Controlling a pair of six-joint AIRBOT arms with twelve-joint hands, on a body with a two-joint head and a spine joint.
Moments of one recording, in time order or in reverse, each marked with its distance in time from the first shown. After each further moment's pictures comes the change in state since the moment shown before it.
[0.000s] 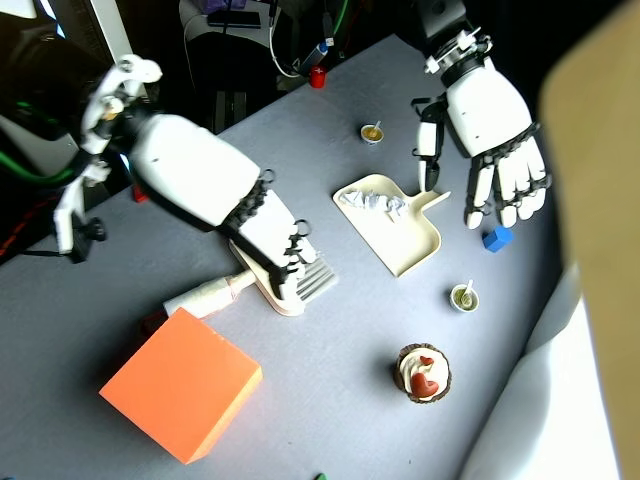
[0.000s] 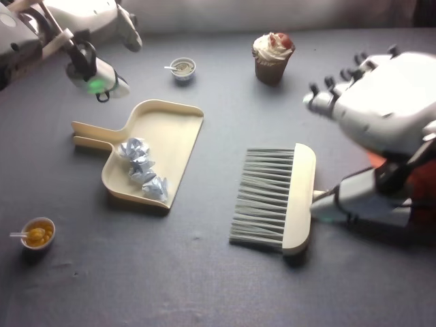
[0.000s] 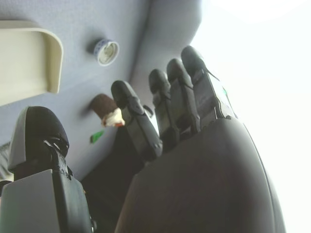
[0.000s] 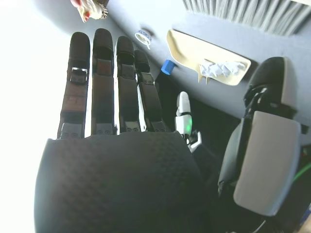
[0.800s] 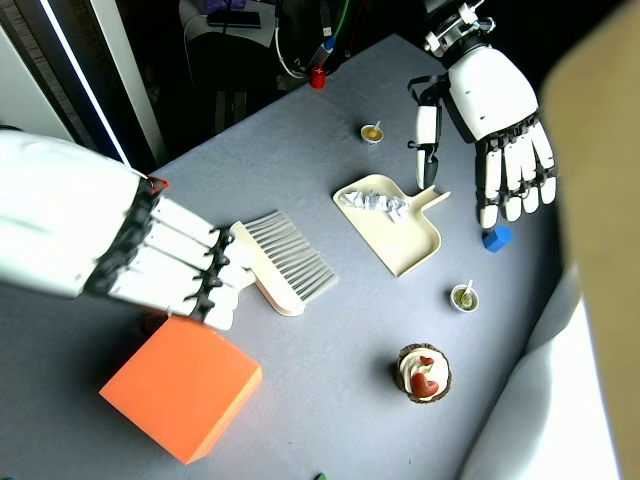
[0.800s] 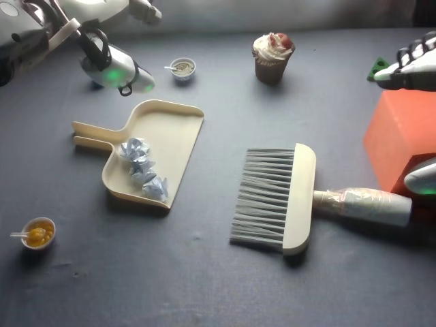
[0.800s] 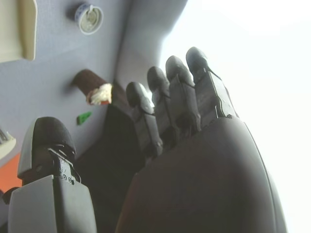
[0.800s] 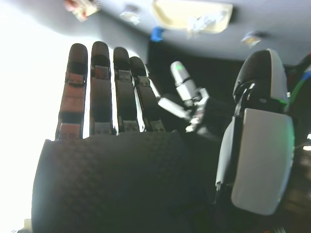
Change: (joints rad) left arm -0.035 0.020 -0.061 0.003 0.015 0.000; right arm 0.027 0.345 0.100 -0.839 0.536 1.157
